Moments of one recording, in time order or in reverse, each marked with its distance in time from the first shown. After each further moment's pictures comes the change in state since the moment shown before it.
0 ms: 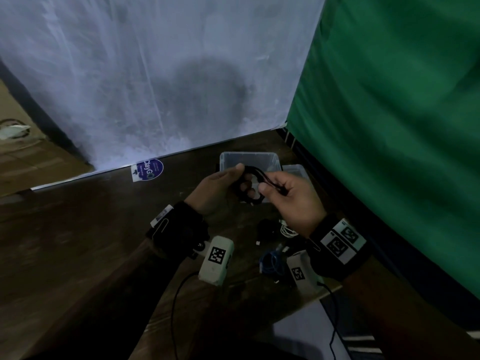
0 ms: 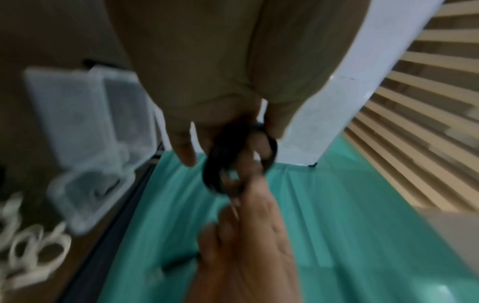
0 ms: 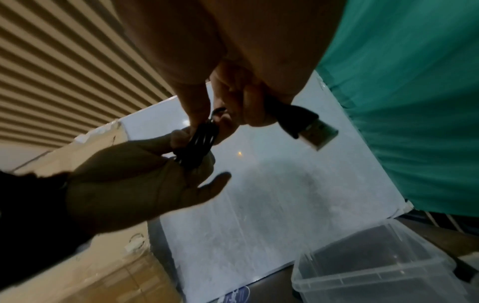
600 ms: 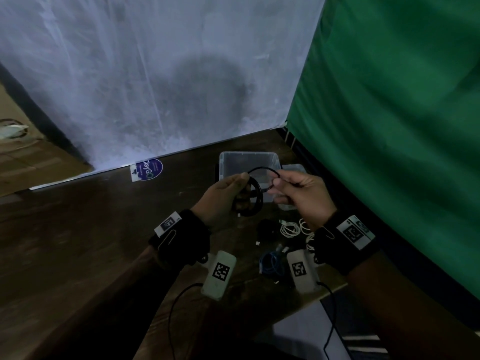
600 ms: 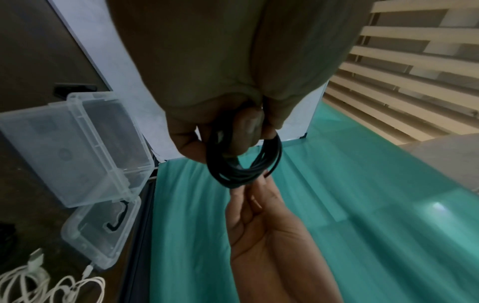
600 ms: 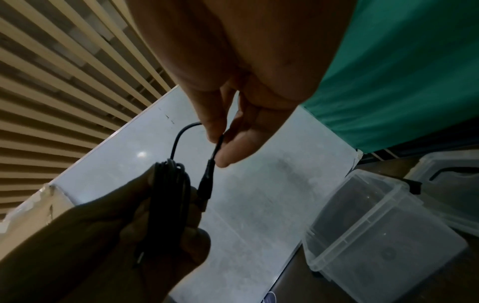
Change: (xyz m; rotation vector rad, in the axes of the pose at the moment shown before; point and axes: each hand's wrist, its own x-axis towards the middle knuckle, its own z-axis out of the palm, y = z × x) left_hand -0.003 -0.010 0.007 0.283 0.035 0.050; right_hand 0.013 0.022 -0.017 0.281 0.128 0.244
